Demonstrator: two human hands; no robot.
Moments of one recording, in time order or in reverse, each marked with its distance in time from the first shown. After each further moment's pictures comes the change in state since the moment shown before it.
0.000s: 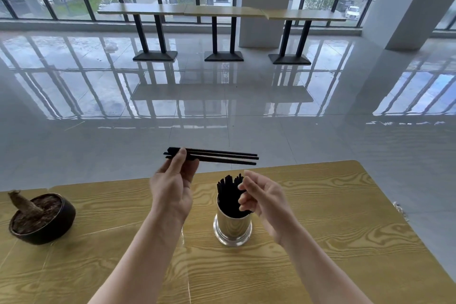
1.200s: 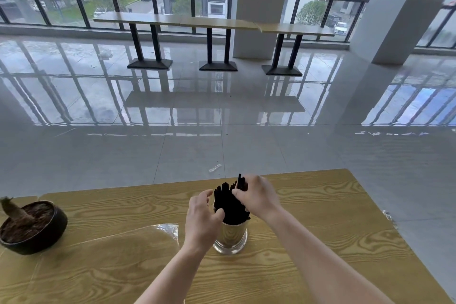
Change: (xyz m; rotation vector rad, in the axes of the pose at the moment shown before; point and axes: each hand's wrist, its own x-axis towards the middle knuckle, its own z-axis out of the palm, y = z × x) left_hand -0.009 -0.083 -0.046 1.375 -0.227 0.253; right_hand 0.039 -0.015 0.012 -1.264 0.149 -0.158
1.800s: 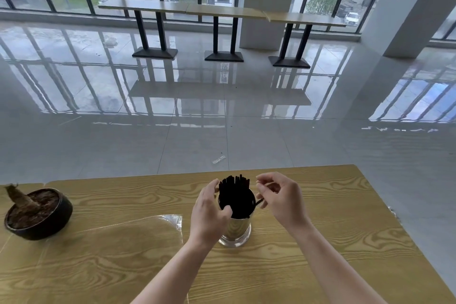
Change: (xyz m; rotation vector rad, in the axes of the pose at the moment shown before) left_hand -0.002 -0.004 0.005 0.027 -0.002 0.096; right_hand -0.028 0.038 -0.004 0.555 0.208 -0.039
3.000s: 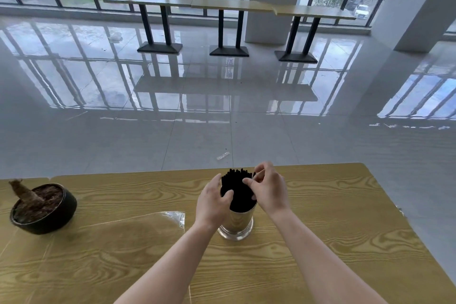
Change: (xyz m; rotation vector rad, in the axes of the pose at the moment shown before) left_hand 0.028 0.002 0.006 -0.017 -0.087 -0.144; right_hand 0.033 0.021 0.041 -0.304 0.006 0.097
